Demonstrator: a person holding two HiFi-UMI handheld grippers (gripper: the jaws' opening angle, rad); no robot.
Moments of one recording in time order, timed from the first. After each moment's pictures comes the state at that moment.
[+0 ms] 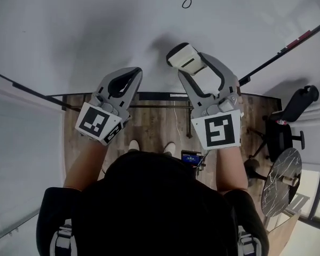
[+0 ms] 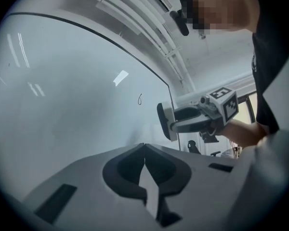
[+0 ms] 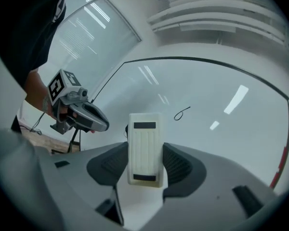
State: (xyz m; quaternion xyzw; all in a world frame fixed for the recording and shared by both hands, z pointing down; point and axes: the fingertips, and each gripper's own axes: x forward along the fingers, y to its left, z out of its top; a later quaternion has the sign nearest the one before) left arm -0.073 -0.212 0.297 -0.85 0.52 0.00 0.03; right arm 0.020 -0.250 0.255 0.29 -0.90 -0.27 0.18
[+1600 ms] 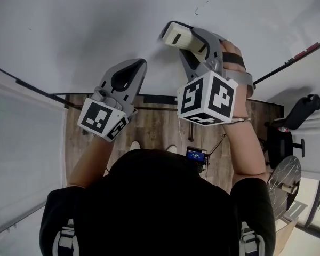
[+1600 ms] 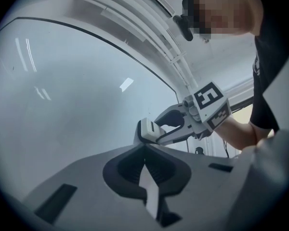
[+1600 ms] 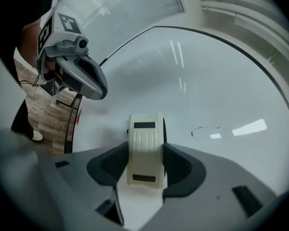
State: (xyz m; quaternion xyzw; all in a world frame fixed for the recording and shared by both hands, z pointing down) left arm -0.094 -0.231 0.272 -0.83 0.55 0.04 0.05; right arm -0.034 -0.311 0.248 0.27 -0.78 -0.42 0.38
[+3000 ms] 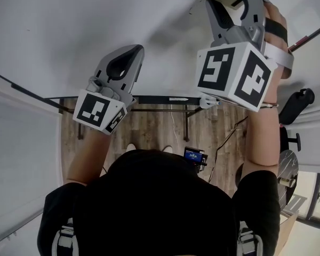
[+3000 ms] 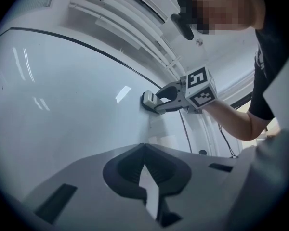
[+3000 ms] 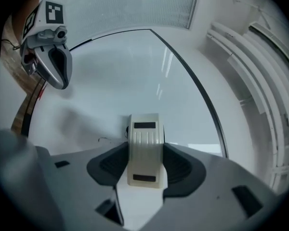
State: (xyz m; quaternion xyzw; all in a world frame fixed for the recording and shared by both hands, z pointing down) left arm -0.092 -0.235 0.227 -0.83 0.55 0.05 0.10; right arm -0.005 -0.320 0.086 0.40 -0.65 -0.56 0.33
